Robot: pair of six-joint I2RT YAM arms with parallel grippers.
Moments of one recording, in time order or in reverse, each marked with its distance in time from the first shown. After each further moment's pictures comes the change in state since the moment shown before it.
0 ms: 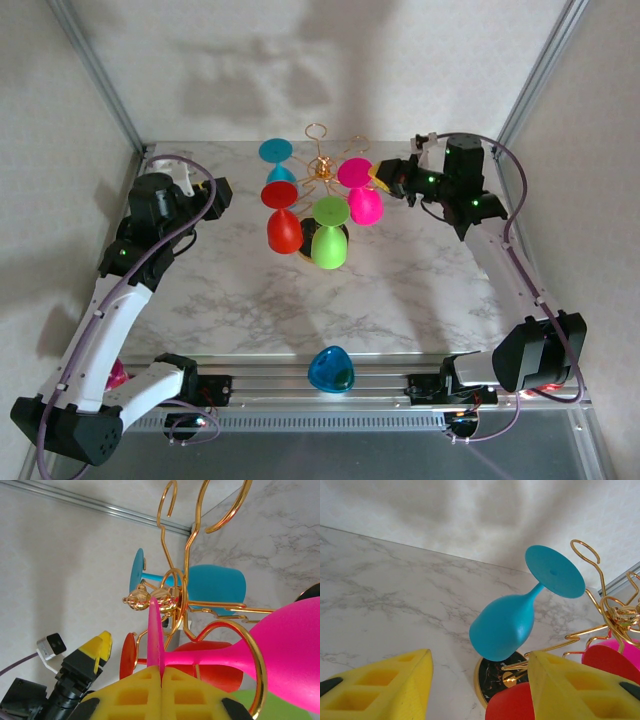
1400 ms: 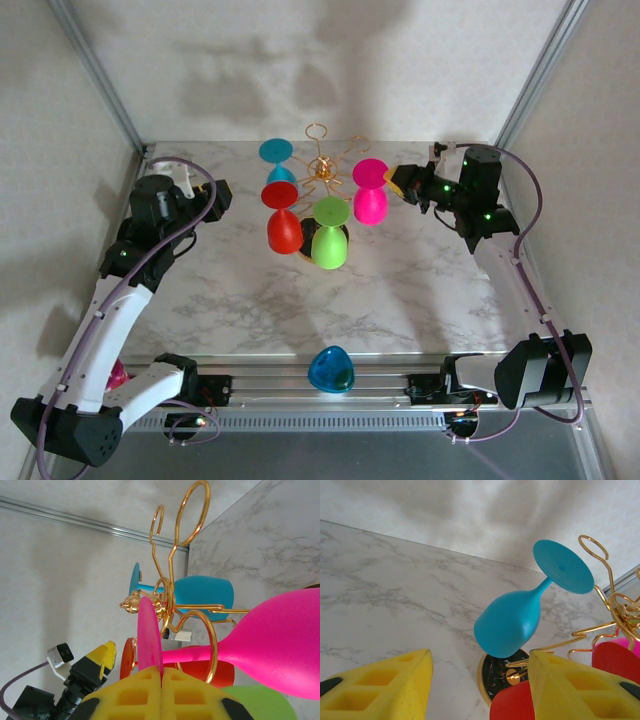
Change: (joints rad) left arm 0.000 -0.006 -0.011 -0.008 -0.009 0.000; right arm -0.084 -0.095 -0.112 0.066 -0.016 0.049
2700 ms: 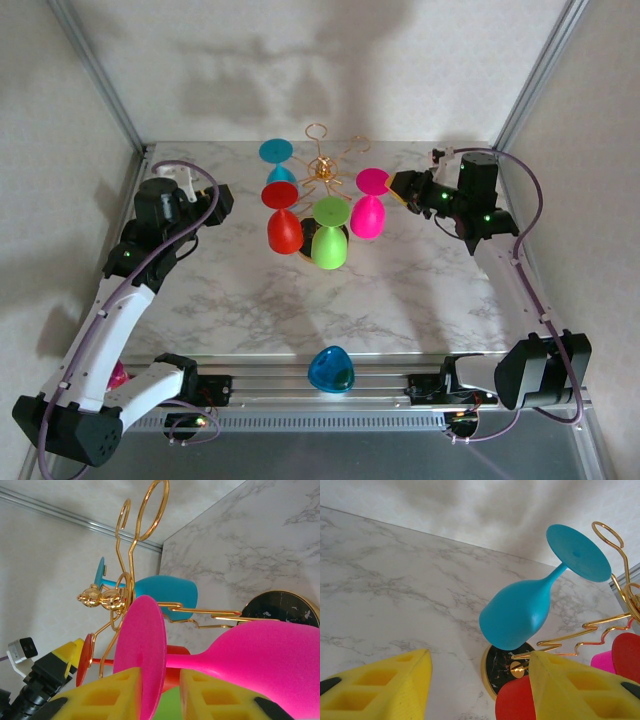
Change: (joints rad) left arm 0.000 0.000 -0.035 -0.003 -0.002 -0.007; right arm -0.005 -0.003 -0.023 -0.095 0.056 -0.193
